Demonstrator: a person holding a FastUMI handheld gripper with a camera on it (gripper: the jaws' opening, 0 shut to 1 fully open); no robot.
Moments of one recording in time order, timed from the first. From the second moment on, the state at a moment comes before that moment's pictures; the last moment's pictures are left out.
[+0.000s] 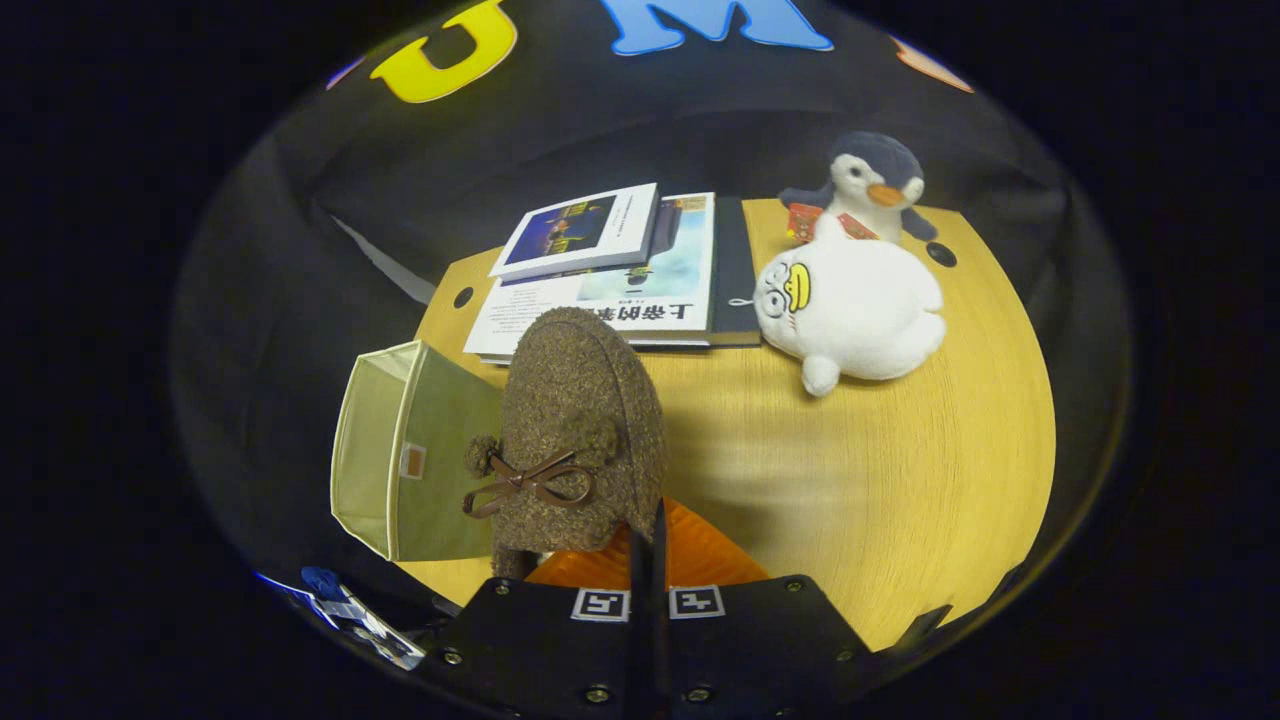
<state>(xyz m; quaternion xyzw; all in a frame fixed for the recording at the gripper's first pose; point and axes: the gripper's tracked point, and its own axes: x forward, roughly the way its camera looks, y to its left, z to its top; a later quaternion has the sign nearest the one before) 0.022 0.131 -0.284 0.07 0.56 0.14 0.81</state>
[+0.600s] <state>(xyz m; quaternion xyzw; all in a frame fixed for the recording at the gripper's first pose) 0.042 0.237 -0.256 0.03 0.55 0.22 0.80</state>
